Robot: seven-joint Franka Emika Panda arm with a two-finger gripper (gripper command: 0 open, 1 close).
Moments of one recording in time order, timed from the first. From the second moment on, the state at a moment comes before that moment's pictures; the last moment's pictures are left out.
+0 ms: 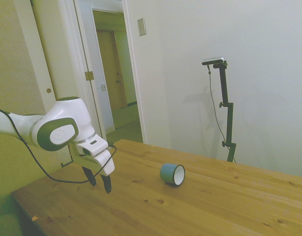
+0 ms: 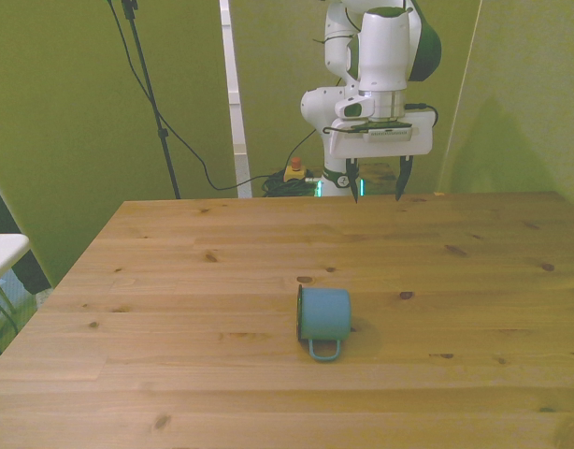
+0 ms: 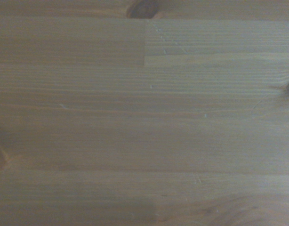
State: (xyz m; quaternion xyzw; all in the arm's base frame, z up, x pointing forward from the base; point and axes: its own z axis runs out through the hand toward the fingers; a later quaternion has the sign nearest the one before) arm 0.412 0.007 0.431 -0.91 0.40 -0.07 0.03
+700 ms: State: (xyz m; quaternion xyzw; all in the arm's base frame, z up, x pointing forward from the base) arm 0.488 -0.107 0.504 -0.91 0.40 -0.09 0.10
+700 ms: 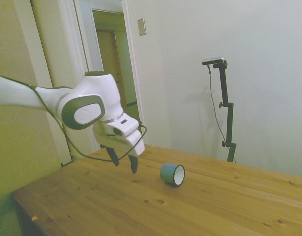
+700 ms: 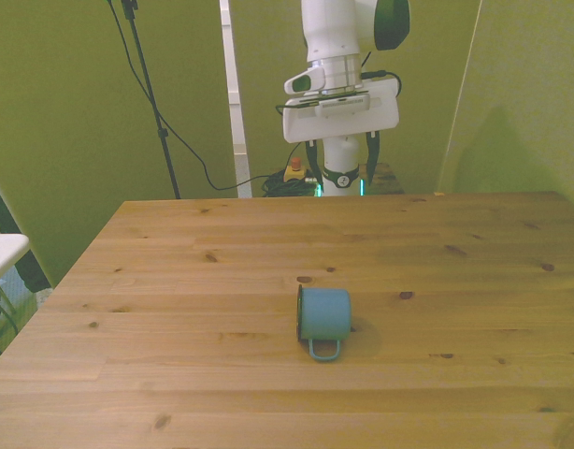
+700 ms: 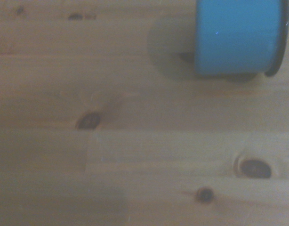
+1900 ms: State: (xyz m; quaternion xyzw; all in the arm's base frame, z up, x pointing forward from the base) arm 0.623 -0.252 0.457 -0.89 0.41 -0.04 0.19
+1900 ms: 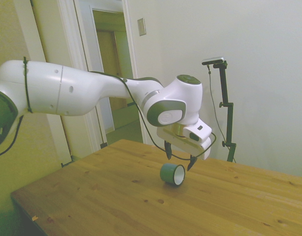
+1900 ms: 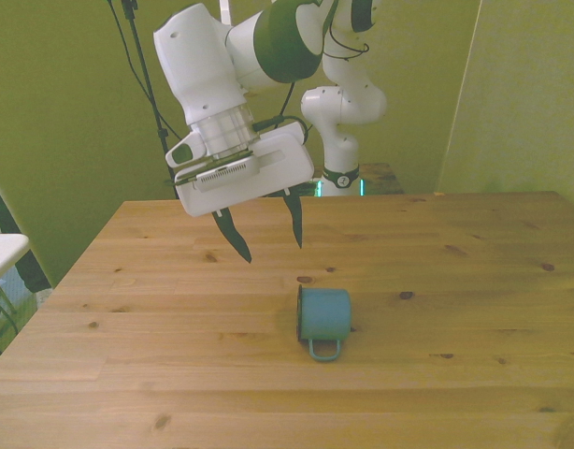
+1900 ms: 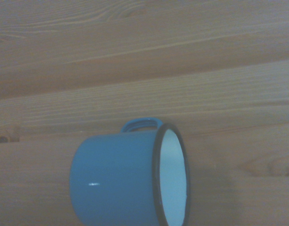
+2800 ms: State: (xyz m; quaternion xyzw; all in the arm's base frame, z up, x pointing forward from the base) arm 0.671 -0.222 0.409 -0.88 0.36 0.05 0.29
